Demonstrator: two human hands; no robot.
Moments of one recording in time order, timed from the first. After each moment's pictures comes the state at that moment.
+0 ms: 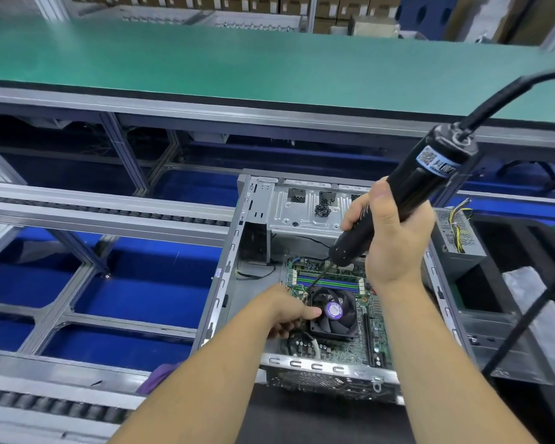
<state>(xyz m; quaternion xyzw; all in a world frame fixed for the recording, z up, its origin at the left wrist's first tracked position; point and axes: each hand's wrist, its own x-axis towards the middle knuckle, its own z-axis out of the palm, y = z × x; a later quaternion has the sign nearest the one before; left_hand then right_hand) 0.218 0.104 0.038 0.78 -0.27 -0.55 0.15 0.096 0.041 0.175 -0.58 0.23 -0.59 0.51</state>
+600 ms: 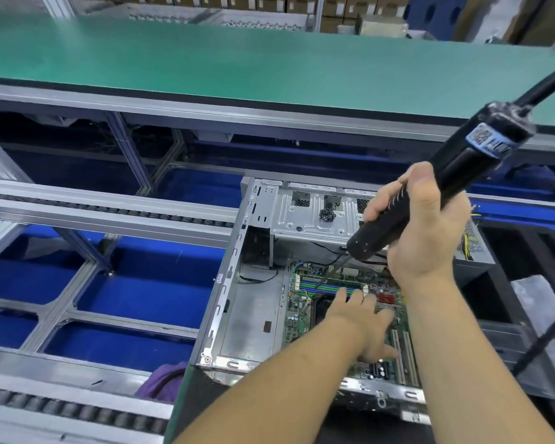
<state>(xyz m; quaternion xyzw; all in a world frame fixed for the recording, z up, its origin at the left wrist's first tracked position) 0.119 0.062 0.058 0.64 -0.73 -0.20 -0.11 0.092 0.018 0.191 -0.55 0.21 -0.60 0.54</state>
